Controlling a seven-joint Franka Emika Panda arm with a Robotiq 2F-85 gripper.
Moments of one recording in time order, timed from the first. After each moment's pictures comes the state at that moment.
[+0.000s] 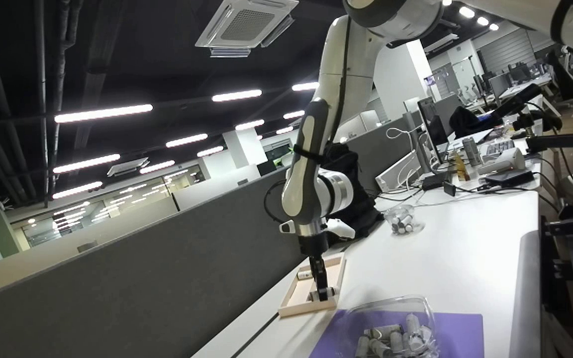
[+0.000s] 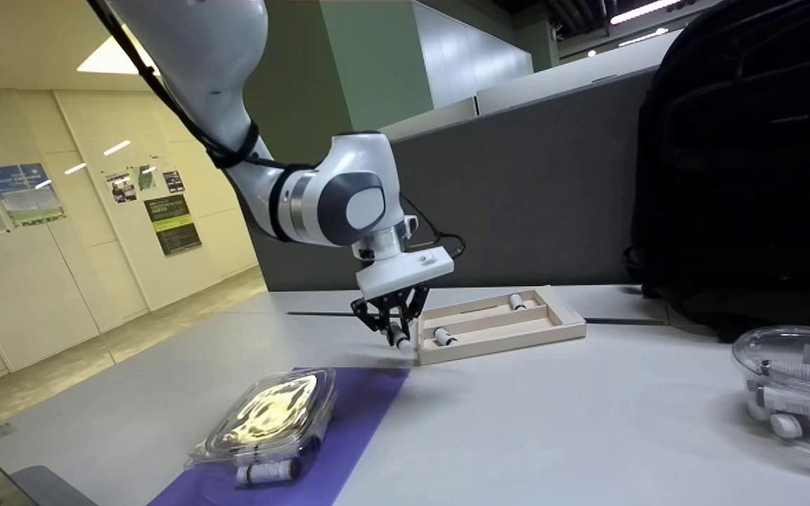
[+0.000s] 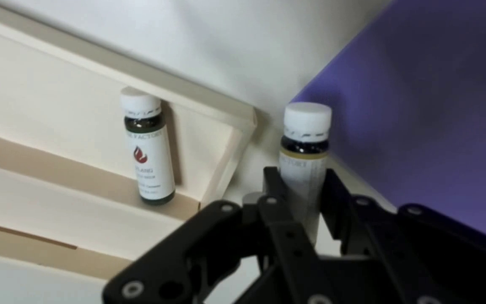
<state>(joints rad) -0.27 0.65 0.28 -1.98 0.04 2.76 -0.94</state>
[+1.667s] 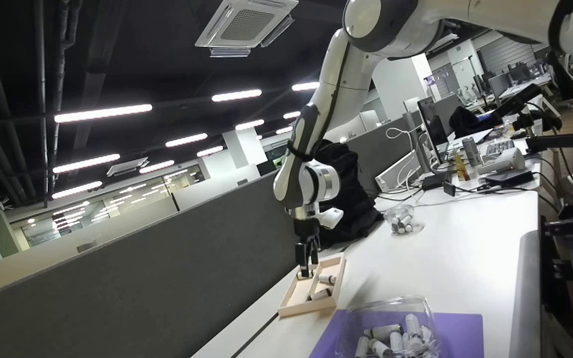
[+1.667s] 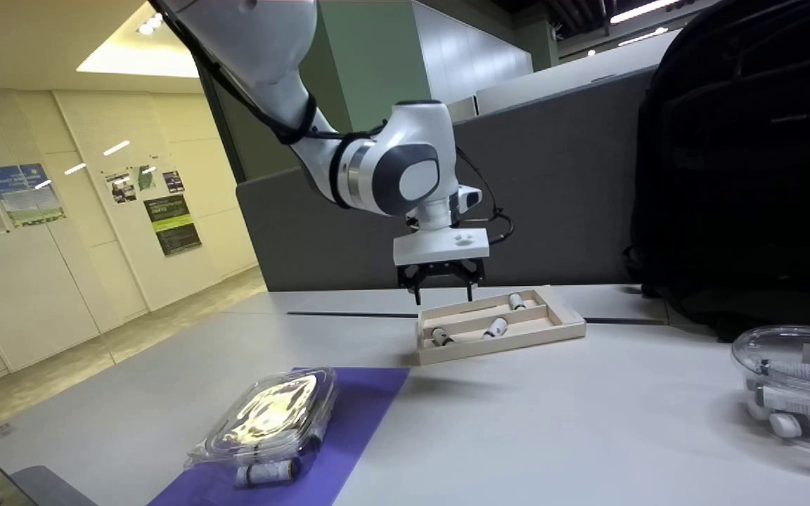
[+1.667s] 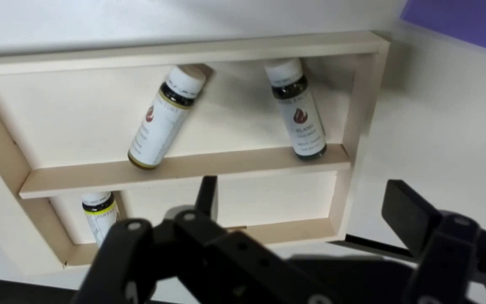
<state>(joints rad) -0.28 0.75 0.21 -1.71 0.18 2.65 -0.67</state>
